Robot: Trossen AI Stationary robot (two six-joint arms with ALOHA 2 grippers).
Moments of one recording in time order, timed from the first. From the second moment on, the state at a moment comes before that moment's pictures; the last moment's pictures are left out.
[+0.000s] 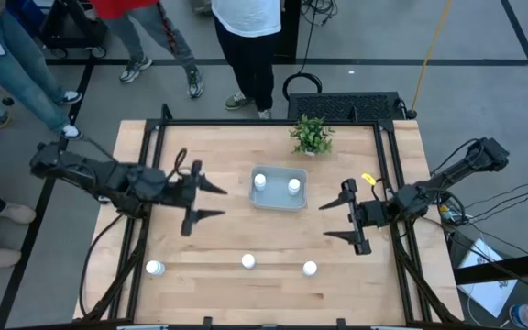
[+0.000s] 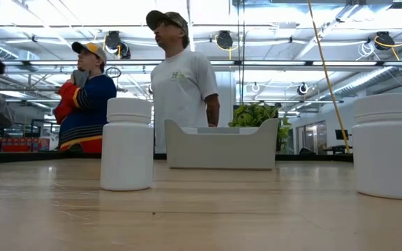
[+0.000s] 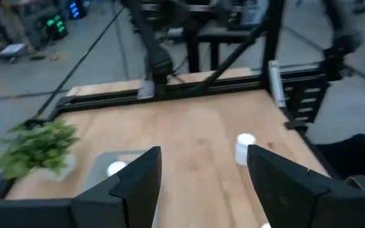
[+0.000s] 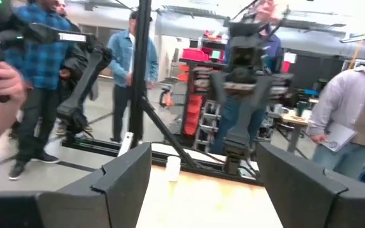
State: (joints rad) left arm -0.31 0.98 0.96 -0.27 -0.22 0.00; right arm 0.51 0.90 0.59 0.44 0.35 -0.15
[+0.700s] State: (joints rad) left arm -0.56 0.92 0.58 0.20 -0.46 0.07; right arm 0.58 0.94 0.59 0.39 0.55 -0.26
